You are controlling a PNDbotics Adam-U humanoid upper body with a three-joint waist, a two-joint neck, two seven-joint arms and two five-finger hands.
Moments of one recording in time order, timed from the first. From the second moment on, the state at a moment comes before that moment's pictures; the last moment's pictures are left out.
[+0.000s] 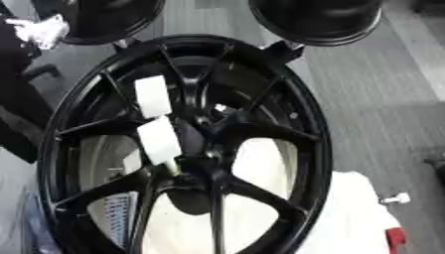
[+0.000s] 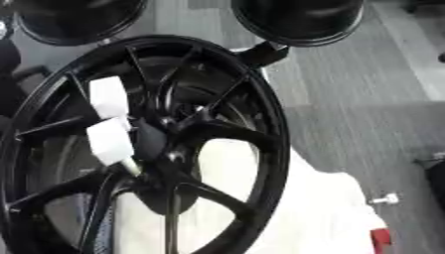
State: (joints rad) left arm -0.68 1.15 -0.37 -1.84 -0.25 -0.15 -0.16; right arm -0.14 -0.51 -0.17 -1.93 -0.10 0.07 -0.20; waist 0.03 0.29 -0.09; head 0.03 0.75
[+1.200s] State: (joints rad) left arm -0.97 0.95 -0.44 -1.59 -0.25 -0.37 -0.74; right arm -0.14 -0.52 -0.16 -1.93 -0.12 0.07 -0.18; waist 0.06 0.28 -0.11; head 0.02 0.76
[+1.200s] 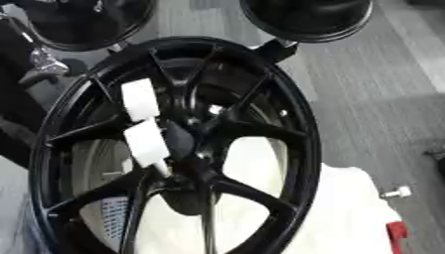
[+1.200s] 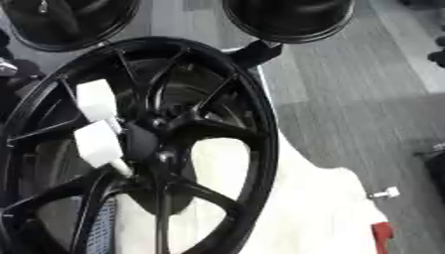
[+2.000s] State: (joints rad) left arm -0.99 0.88 -0.50 -1.52 -0.29 -0.39 -0.73; right arm -0.19 -0.52 -0.14 -1.93 -0.13 0.07 -0.17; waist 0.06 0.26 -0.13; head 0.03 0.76
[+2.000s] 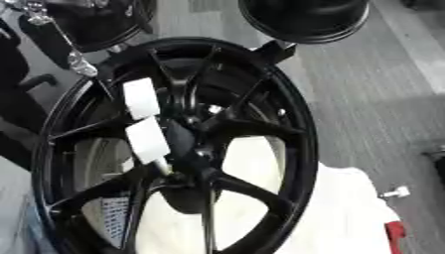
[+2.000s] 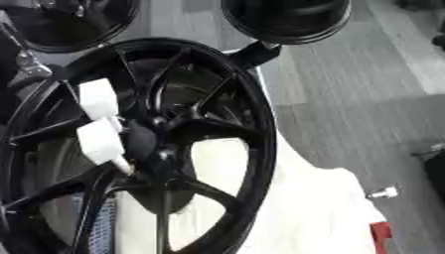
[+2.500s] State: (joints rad) left arm -0.94 0.92 -0.51 -1.66 -0.29 -0.40 -0.71; right arm -0.19 -0.52 -0.14 -1.93 -0.13 0.07 -0.17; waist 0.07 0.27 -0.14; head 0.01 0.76
